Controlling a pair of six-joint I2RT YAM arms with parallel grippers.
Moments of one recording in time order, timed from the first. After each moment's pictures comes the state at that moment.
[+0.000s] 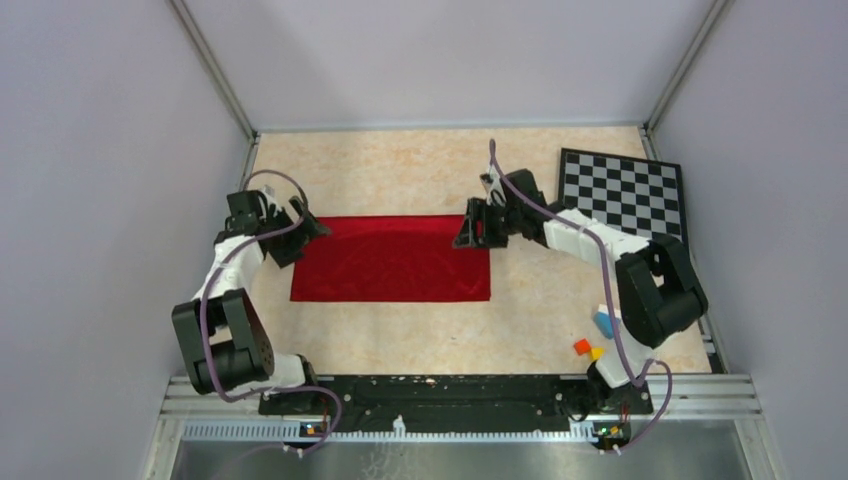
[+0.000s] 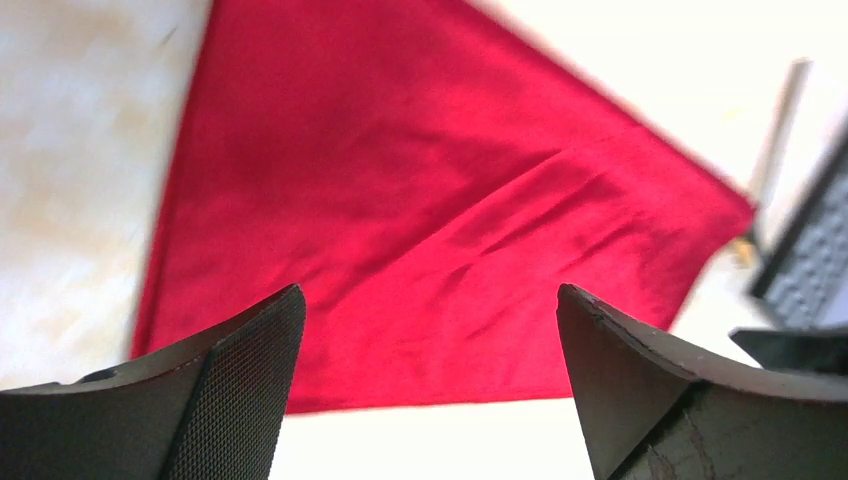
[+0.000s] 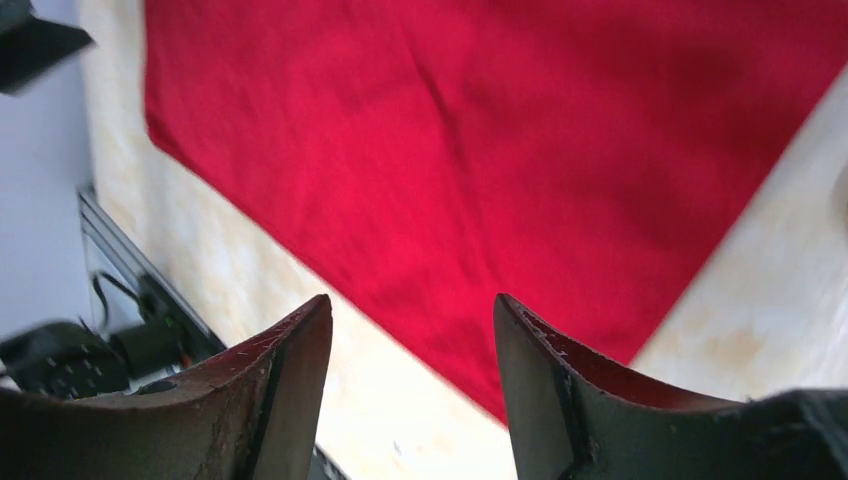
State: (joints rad) left arm 0.28 1.39 0.86 -0.46 0.40 -0.41; right arm 0.50 1.63 1.01 -0.25 -0.42 0.50
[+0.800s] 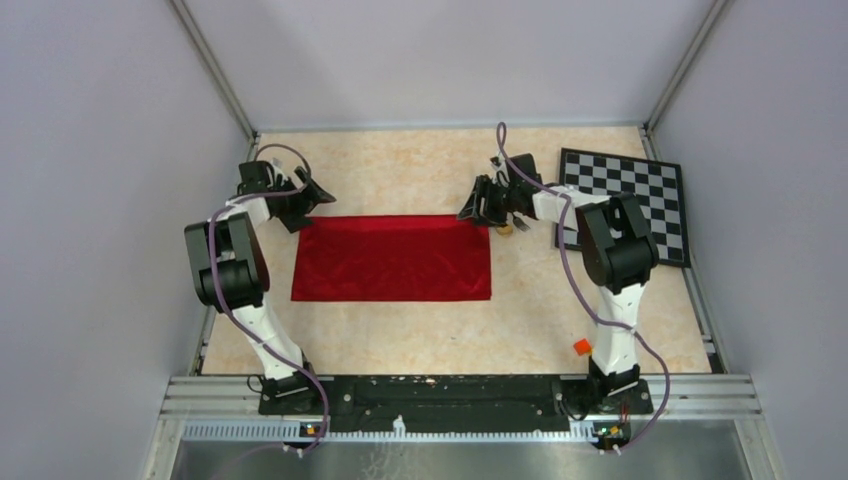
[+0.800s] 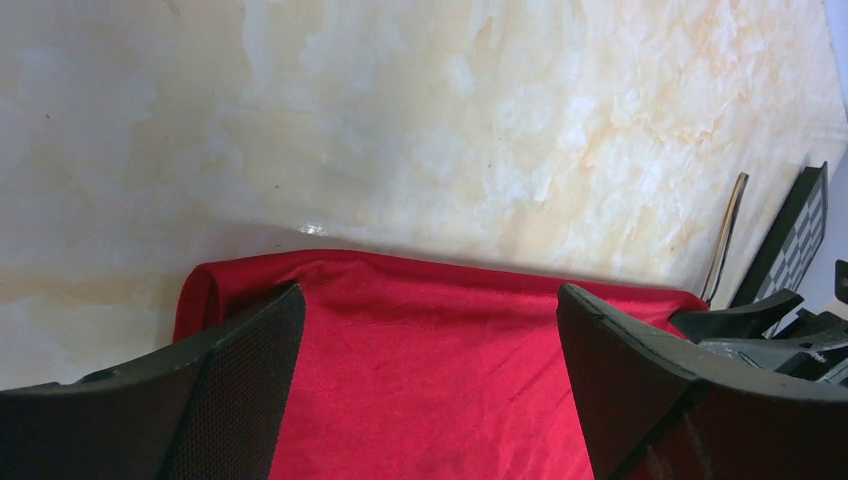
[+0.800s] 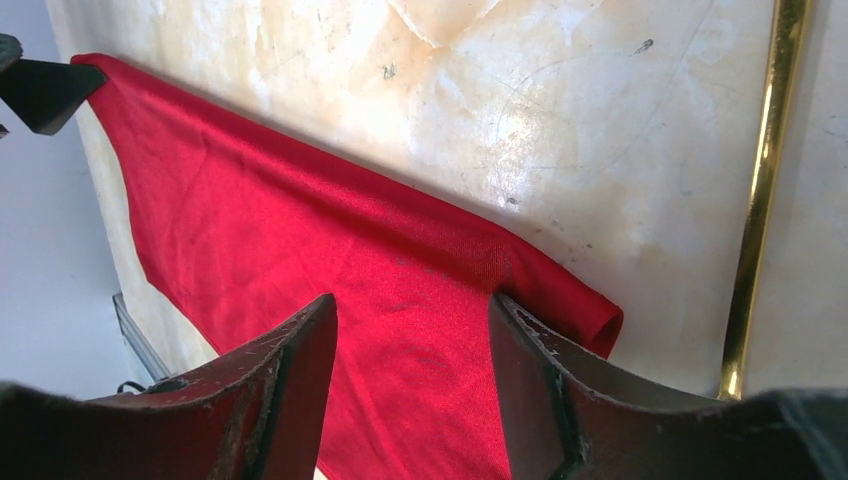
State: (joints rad) left arm 0.26 1.91 1.22 -0.21 0.53 -0.51; right arm 0.34 2.06 1.32 -0.07 -0.53 0.56
